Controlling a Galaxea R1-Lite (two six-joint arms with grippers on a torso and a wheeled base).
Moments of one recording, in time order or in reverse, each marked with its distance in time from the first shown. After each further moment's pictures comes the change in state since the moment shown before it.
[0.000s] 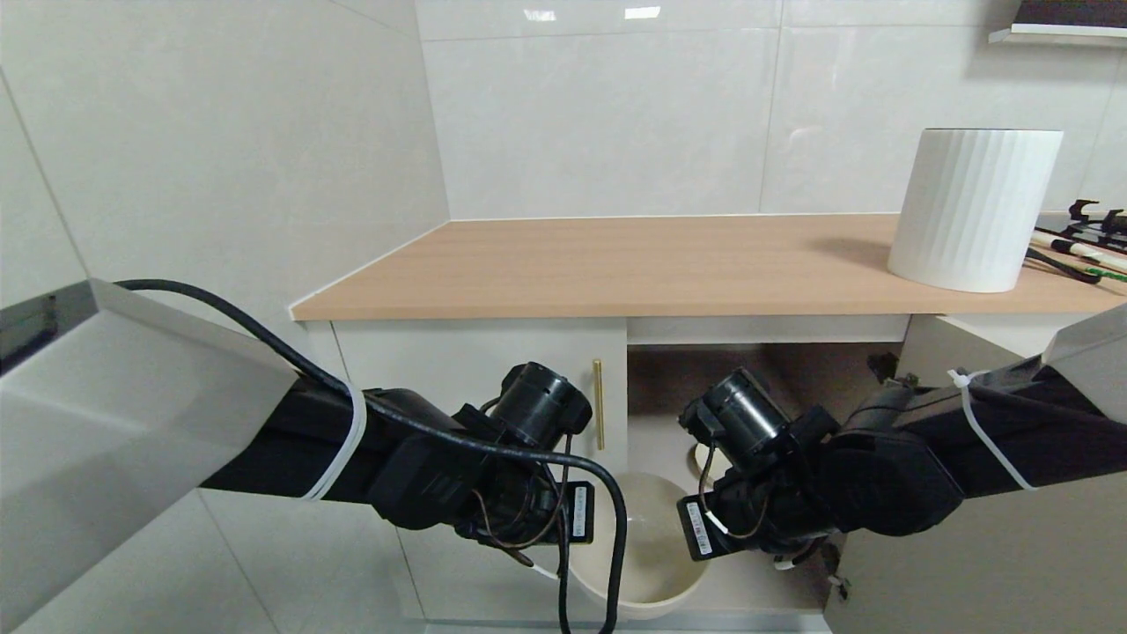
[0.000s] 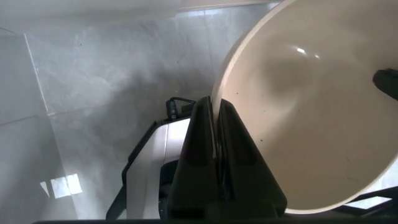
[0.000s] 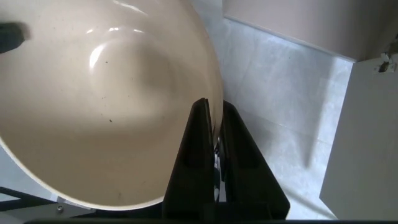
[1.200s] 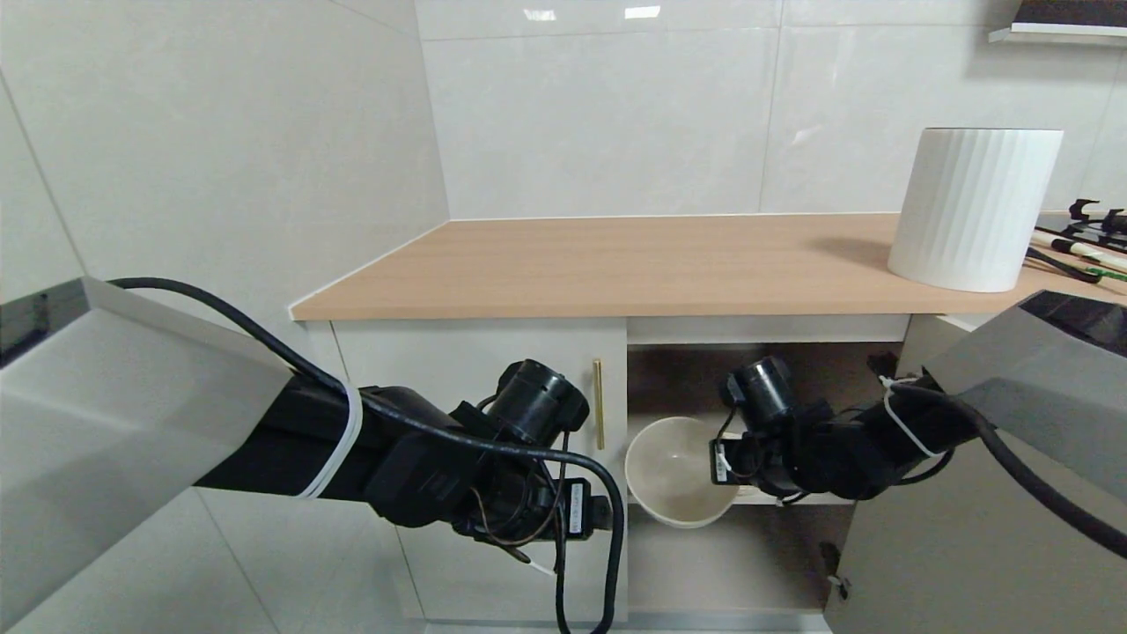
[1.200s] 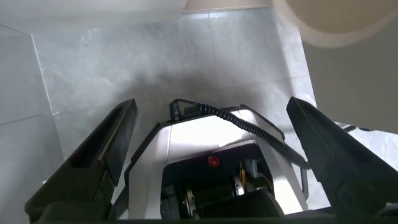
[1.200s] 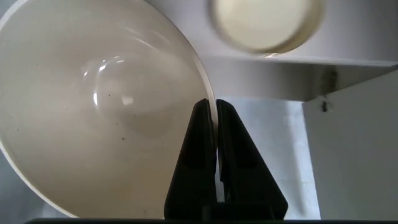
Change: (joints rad) left arm 0.000 -0.005 -0.001 0.000 0.002 -0.006; right arm -0.209 0.206 -0.024 -0.358 -0.179 -0.003
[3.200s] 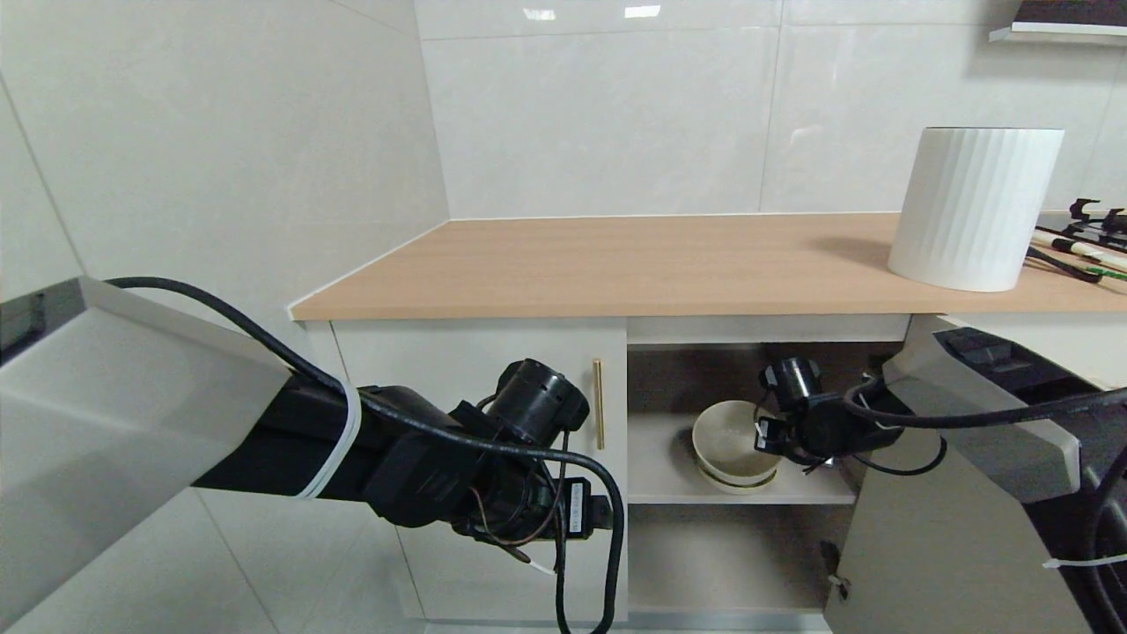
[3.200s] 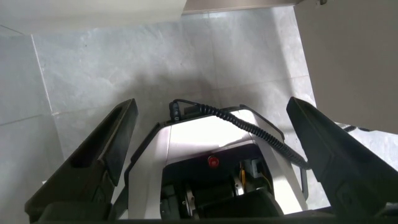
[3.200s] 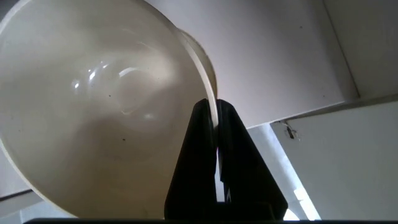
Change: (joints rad) left arm 0.000 -0.001 0.000 0.000 0.001 -0.001; right arm -0.269 0.359 -0.387 0.041 -0.045 0.045
